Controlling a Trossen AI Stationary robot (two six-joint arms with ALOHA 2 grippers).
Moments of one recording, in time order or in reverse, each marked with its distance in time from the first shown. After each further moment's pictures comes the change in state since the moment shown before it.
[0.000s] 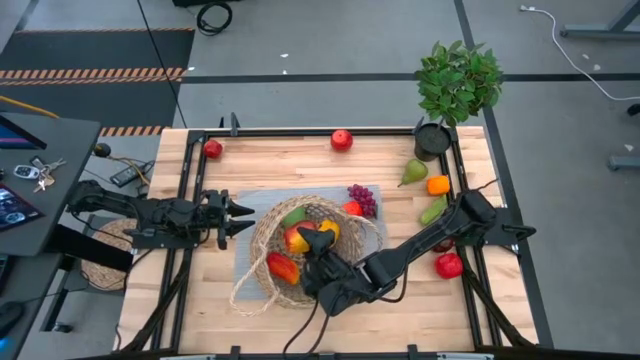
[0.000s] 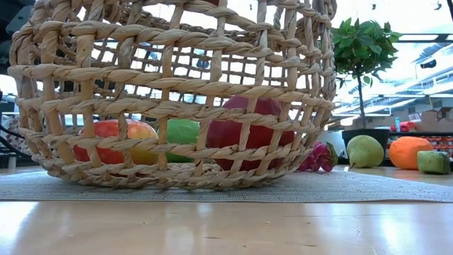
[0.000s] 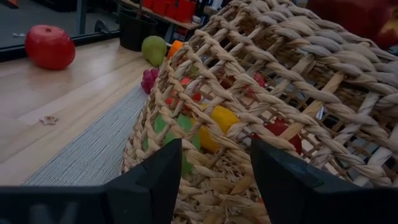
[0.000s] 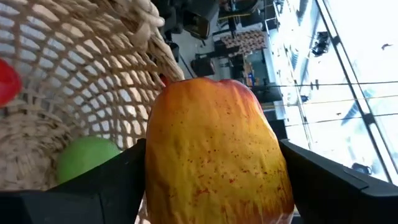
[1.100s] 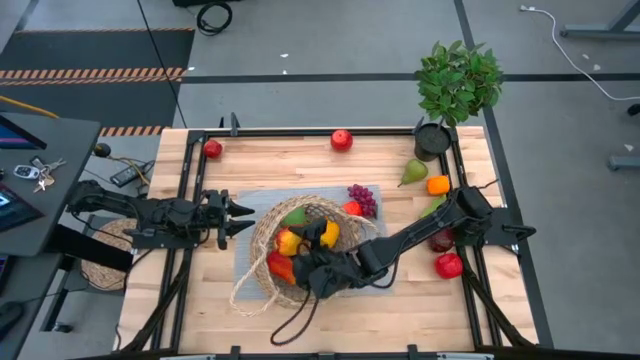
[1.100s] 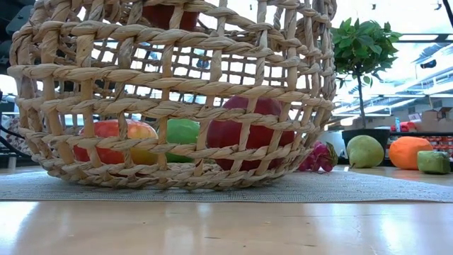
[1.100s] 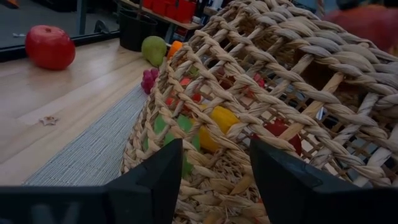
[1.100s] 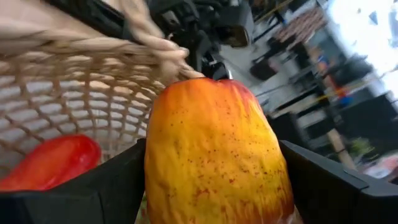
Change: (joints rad) left arm 0.000 0.000 0.000 0.001 0.000 0.000; right arm -0.082 -0.012 0.000 -0.033 -0.303 0.425
